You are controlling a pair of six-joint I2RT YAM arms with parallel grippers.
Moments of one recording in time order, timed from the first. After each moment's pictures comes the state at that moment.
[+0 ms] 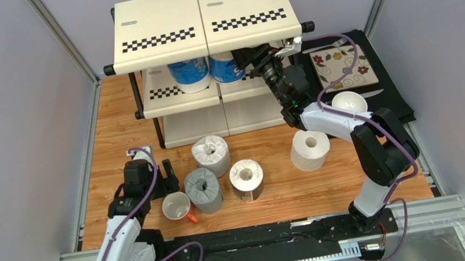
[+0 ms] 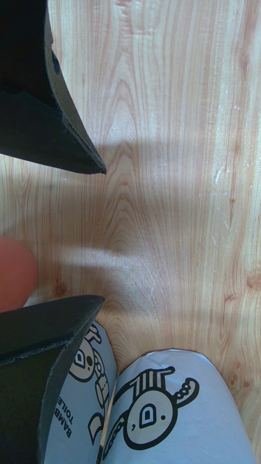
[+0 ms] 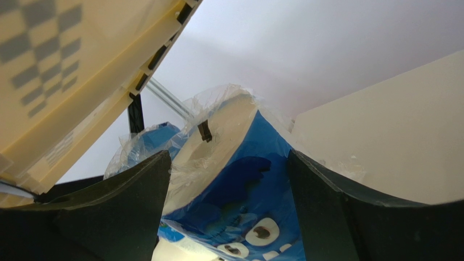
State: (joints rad) left arm -0.16 0.68 0.37 -0.49 -0.02 -0.27; right arm 0.53 1.68 1.07 0.95 0.15 0.82
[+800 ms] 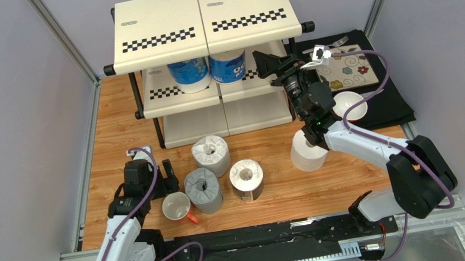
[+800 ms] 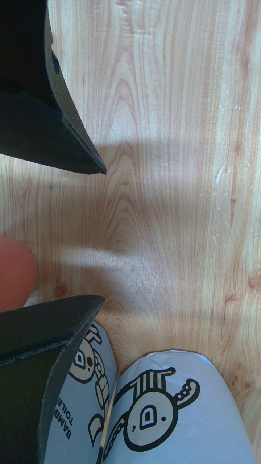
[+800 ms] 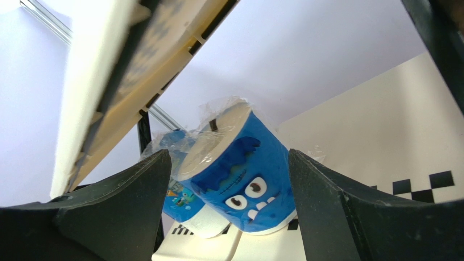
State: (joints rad) left arm -0.16 0.69 0.37 -0.49 -0.02 -0.27; right arm 0.53 1.40 0.82 0.97 0.25 0.77
